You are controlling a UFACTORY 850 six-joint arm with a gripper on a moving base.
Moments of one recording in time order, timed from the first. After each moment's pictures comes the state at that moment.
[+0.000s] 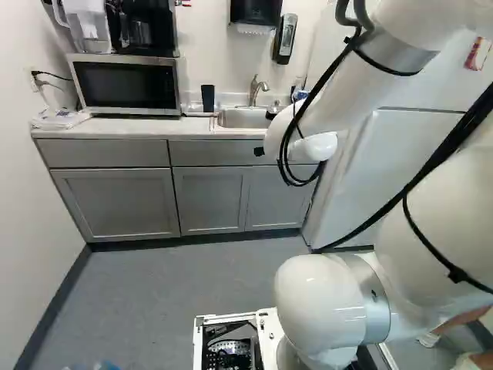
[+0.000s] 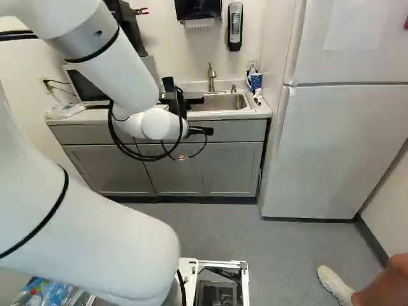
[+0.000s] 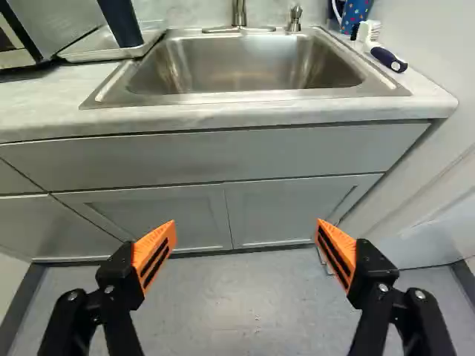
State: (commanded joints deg) arm -3.8 13.0 -21.7 -1.2 25.3 0.5
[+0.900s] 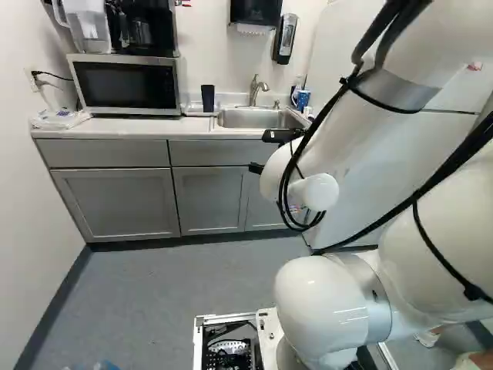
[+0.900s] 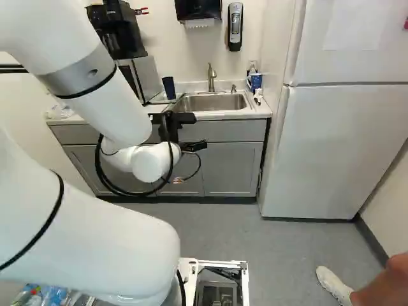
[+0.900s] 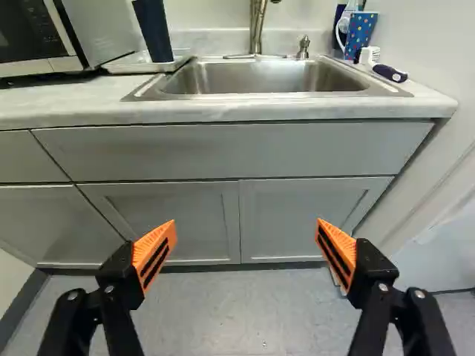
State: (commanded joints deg) arm -0.9 15.3 -9.0 -0.3 44.1 0.1
